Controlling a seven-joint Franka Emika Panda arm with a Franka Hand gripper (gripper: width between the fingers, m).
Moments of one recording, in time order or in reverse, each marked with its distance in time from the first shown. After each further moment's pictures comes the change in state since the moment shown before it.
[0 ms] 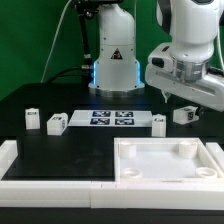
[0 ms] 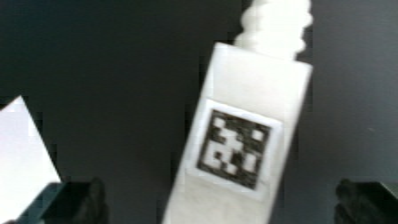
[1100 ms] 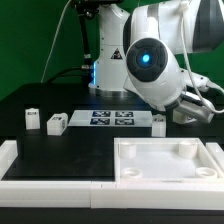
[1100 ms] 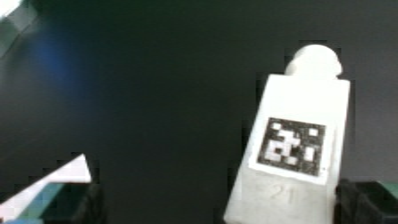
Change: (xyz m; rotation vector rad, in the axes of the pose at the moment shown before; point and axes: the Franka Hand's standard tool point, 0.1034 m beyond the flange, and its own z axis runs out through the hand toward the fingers) arm 0.012 0.020 0.001 -0.046 -0.579 0.013
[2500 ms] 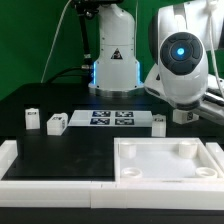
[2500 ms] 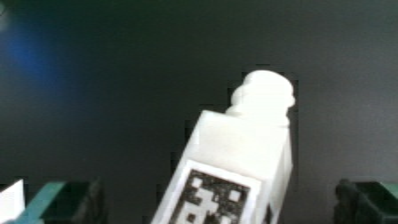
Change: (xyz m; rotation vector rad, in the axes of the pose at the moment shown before) arm -0.007 -0.028 0.021 -0.030 0.093 -0.009
